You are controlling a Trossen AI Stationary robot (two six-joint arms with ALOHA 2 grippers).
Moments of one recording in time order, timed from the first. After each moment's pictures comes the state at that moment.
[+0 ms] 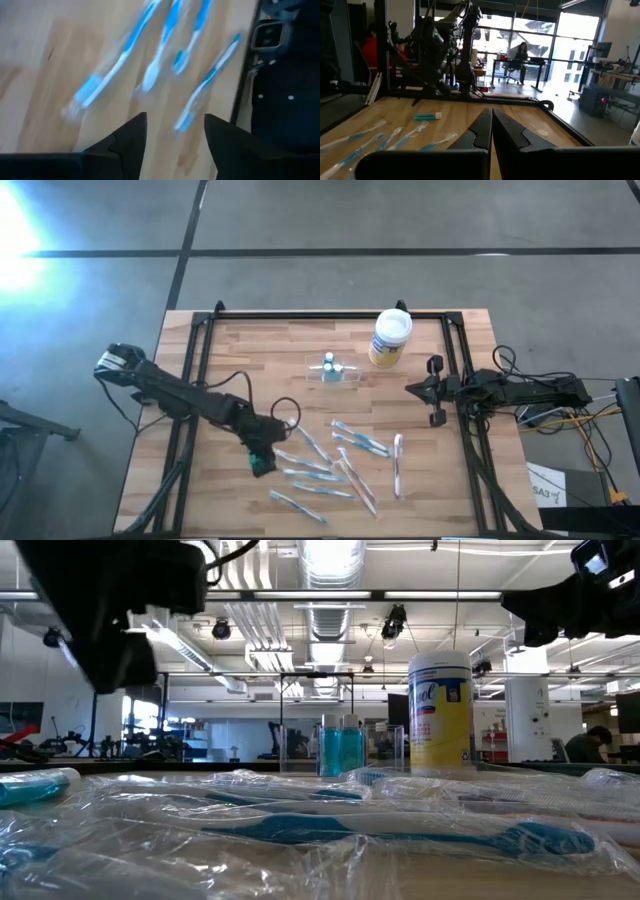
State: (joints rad) left arm -0.35 1.40 0.85 -0.39 0.29 -0.80; right arm 0.05 0.13 0.03 0.21 0.10 -0.09
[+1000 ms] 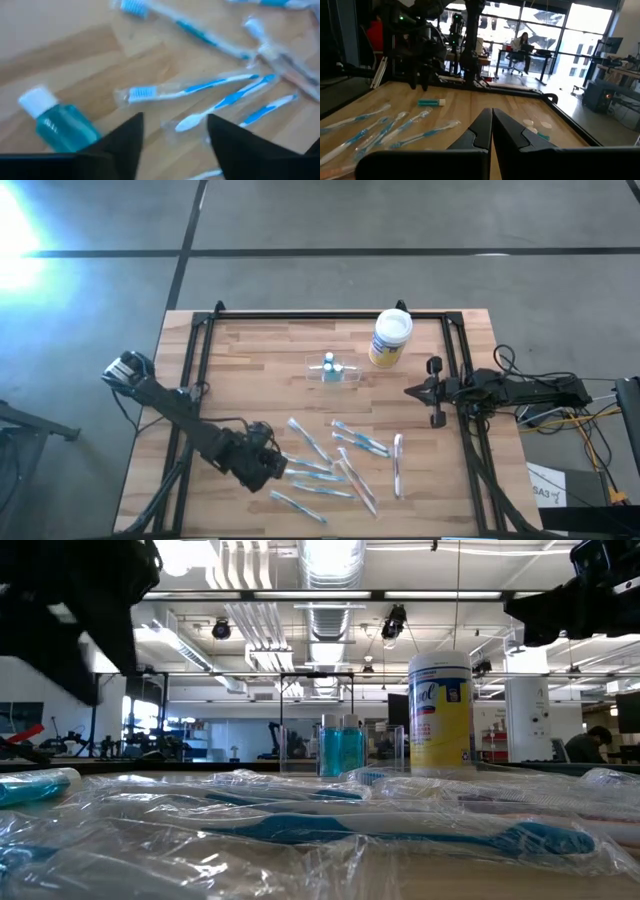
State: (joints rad) left arm -0.64 1.52 1.02 -0.68 -0.38 -1.72; right arm 0.05 0.13 0.06 0.11 0.07 -0.12
